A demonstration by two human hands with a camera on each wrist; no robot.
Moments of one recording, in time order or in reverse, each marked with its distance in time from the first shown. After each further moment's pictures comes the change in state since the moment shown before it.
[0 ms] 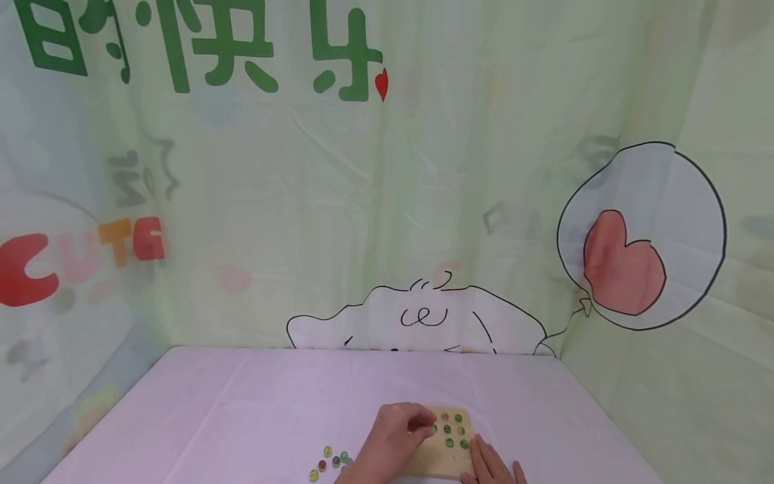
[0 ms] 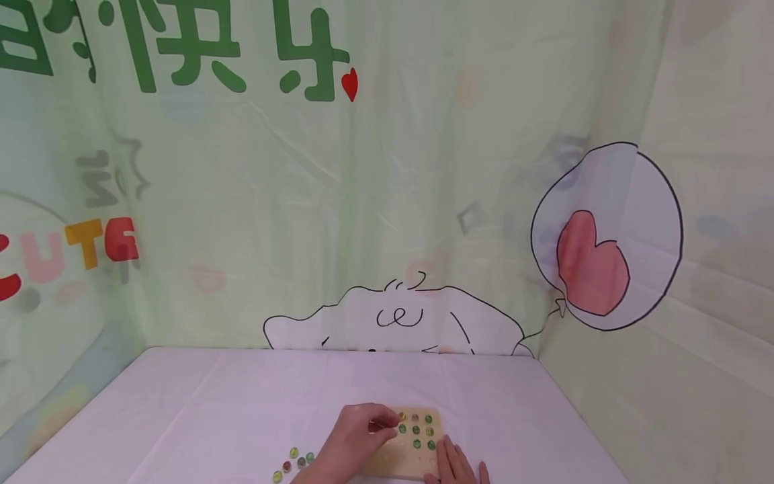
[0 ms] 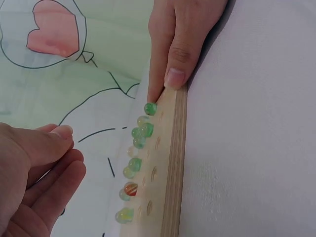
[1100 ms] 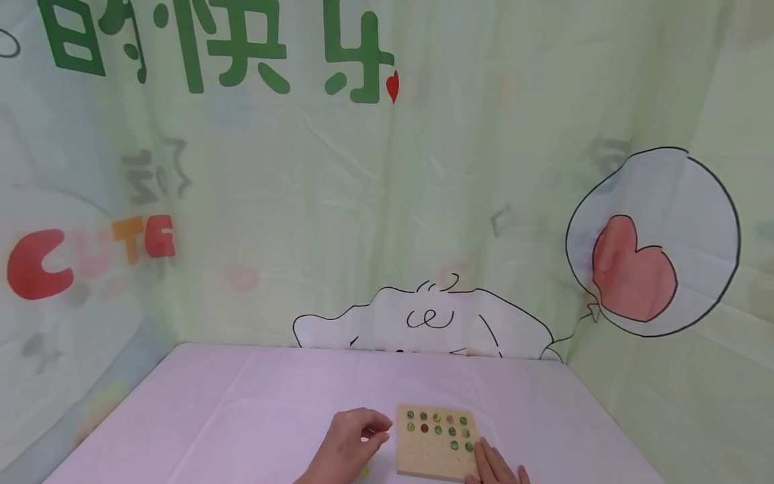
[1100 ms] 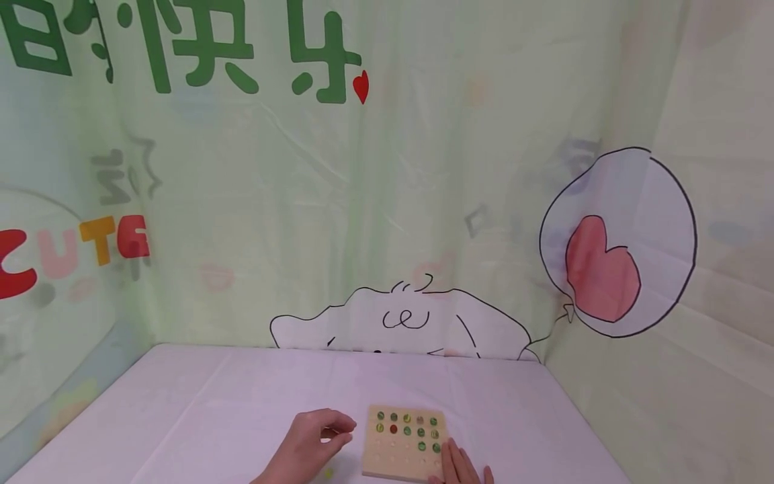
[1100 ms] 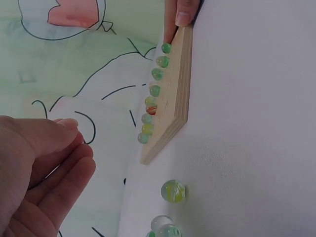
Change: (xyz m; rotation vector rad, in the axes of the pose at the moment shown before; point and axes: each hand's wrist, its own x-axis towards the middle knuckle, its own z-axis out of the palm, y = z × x) left_hand -0.042 -0.021 -0.059 0.052 0.041 -0.038; right_hand 0.004 0.014 0.018 -0.026 0.117 -0.061
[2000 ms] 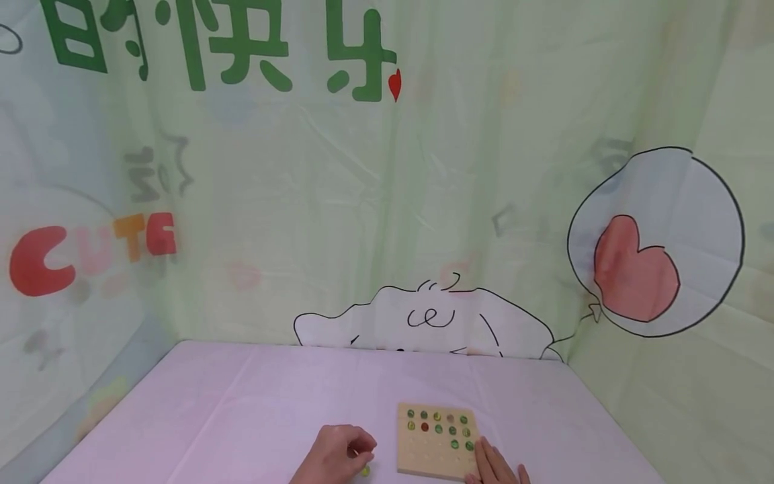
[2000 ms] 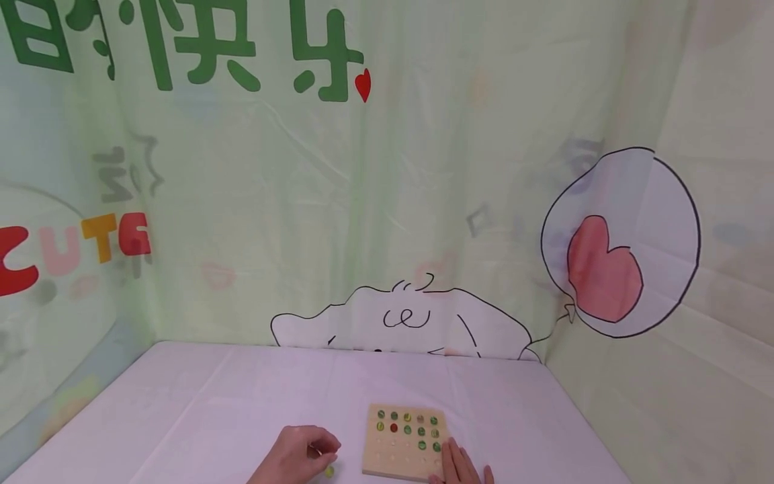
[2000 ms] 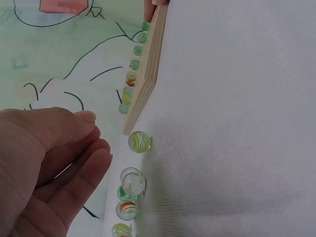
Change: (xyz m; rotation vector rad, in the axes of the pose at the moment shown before) left_hand -0.019 -0.022 -0.012 0.068 -0.131 -0.082; right_hand 0.001 -0.005 -0.009 0.033 -0.033 -0.008
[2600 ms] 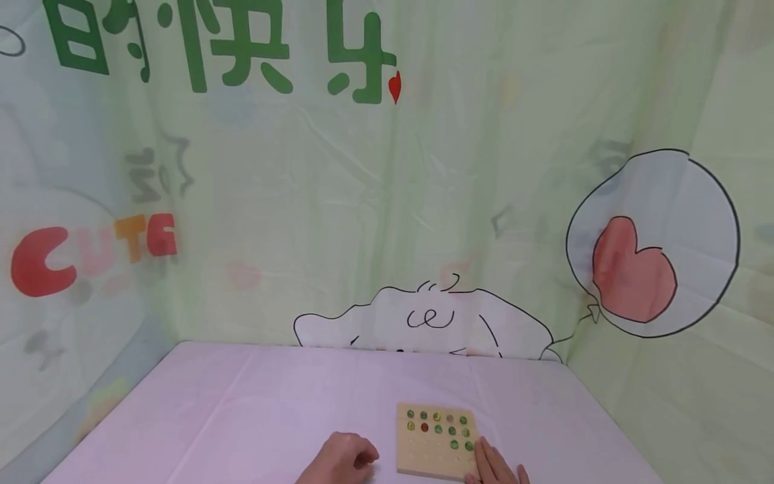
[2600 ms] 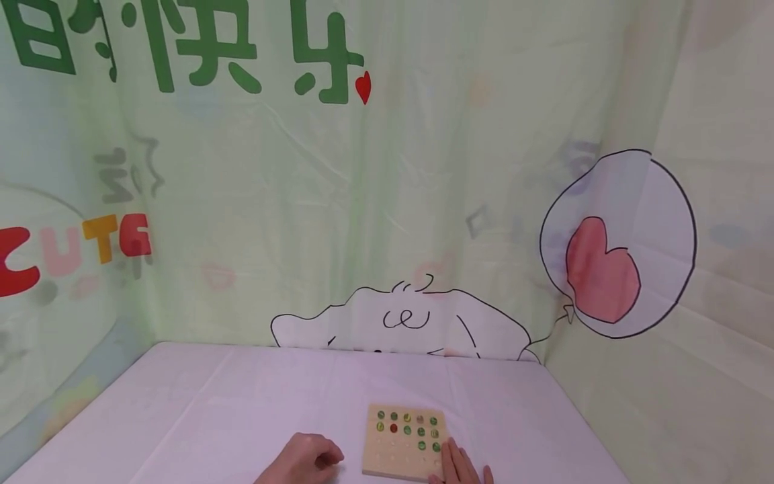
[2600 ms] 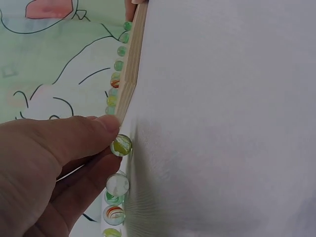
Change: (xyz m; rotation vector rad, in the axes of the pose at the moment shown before) left_hand 0.004 -0.003 0.010 0.222 -0.078 0.066; right_hand -0.002 -0.003 -0.004 0.006 -0.018 0.010
